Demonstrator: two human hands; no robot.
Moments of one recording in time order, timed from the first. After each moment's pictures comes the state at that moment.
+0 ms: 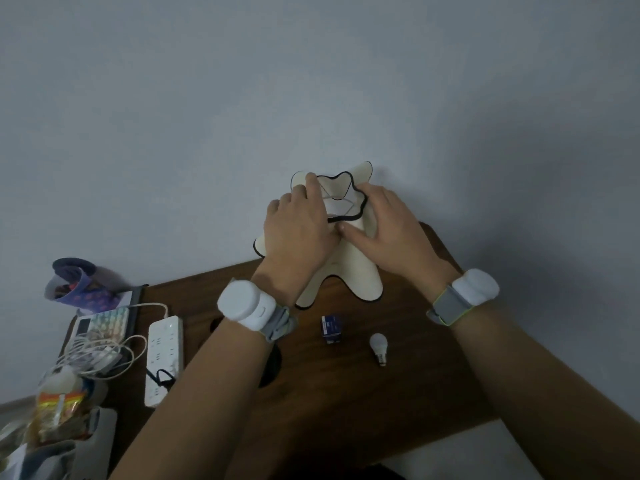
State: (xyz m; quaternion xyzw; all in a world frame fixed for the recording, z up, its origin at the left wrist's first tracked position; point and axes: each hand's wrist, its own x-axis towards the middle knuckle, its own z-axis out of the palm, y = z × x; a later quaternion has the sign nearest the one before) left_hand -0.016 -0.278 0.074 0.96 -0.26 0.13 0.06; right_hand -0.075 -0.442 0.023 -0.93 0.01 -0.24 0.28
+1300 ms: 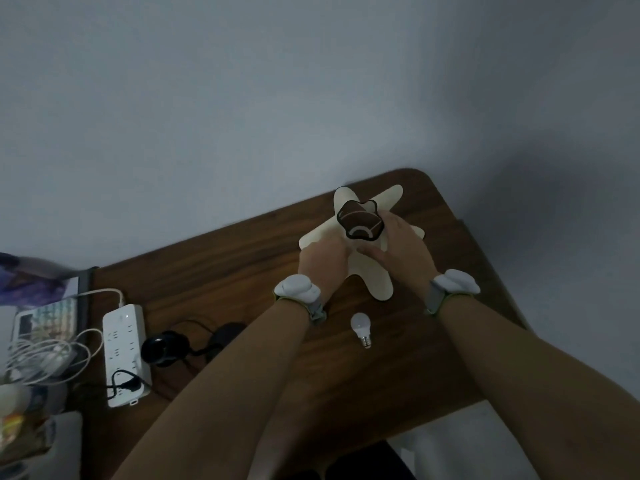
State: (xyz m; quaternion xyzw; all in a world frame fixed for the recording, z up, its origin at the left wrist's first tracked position) left_hand 0.011 -0.367 -0.178 0.95 -0.32 -0.07 -0.01; right_hand -0.065 -0.529 -0.173 -0.92 0.19 -0.03 0.33
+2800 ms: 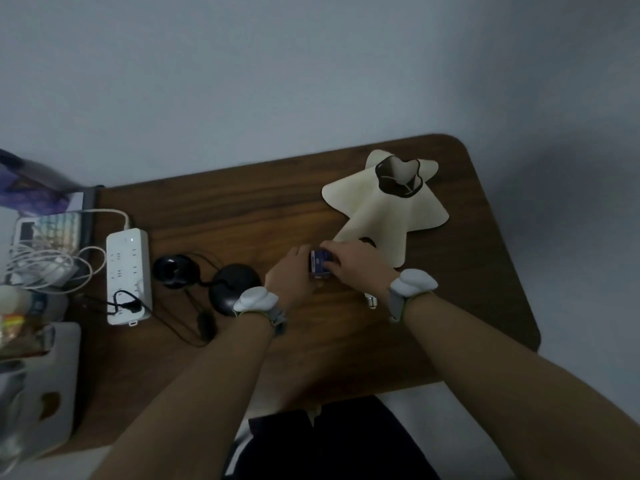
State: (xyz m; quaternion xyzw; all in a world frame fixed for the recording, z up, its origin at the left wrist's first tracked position) left_hand -0.038 -0.234 -0.240 0.92 -0.20 -0.29 0.17; right_hand -0.078 -0.411 -0.211 -0.95 -0.02 0.20 0.23
